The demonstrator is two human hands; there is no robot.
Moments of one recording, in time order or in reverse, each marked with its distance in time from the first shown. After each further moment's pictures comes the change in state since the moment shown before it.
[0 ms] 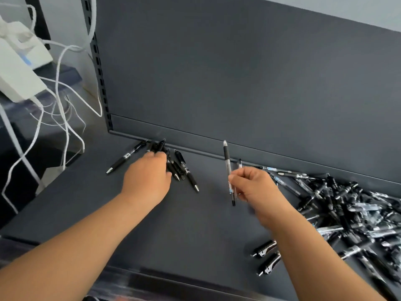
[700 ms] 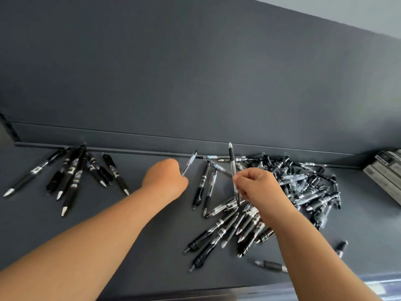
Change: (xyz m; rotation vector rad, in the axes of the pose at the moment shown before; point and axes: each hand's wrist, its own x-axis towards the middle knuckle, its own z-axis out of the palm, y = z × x) left_hand 0.013 0.156 0.057 -0.153 -0.321 0.112; right_hand -0.023 0.045 -0.129 -0.037 0.274 0.079
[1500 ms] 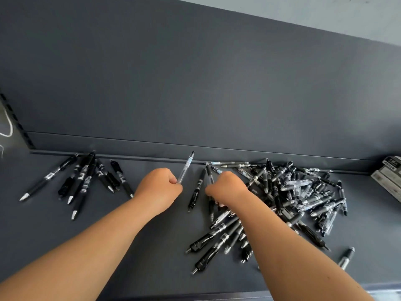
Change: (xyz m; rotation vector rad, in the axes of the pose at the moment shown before) left_hand -0.020 -0.020 -0.008 -0.321 0.018 -0.061; right_hand 0.030 -0.021 0.059 -0.654 -0.186 0.093
